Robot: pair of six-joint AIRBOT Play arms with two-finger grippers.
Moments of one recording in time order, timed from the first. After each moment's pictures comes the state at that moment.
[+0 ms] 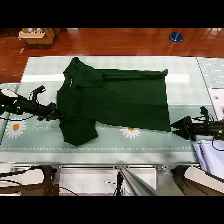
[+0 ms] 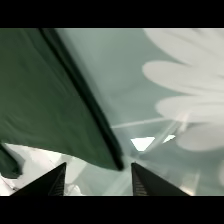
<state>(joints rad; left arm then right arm) 0.34 -1.47 0.85 0.90 -1.29 -1.11 -0.69 -1.27 0.50 -0.82 1.24 1.12</state>
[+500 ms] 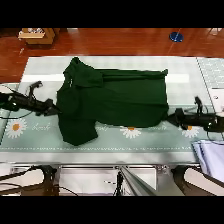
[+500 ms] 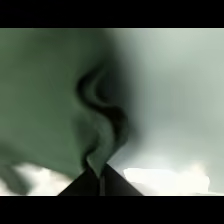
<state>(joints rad) 0.34 -1.39 0.92 0.85 -1.35 -1.06 -0.49 -1.22 0.55 -0.60 1.17 1.06</state>
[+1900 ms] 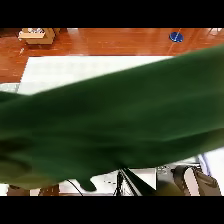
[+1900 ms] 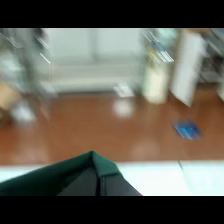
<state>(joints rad) 0.33 -0.46 1.93 1.18 -1.43 -1.42 -0.48 -0.59 1.98 -1.16 1.55 1.54</state>
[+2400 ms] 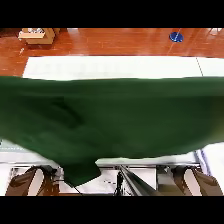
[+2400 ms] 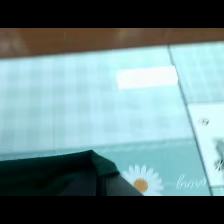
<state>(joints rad) 0.33 -0.61 1.79 1.15 -1.70 -1.43 -0.41 -0.68 1.82 -1.31 1.83 1.52</state>
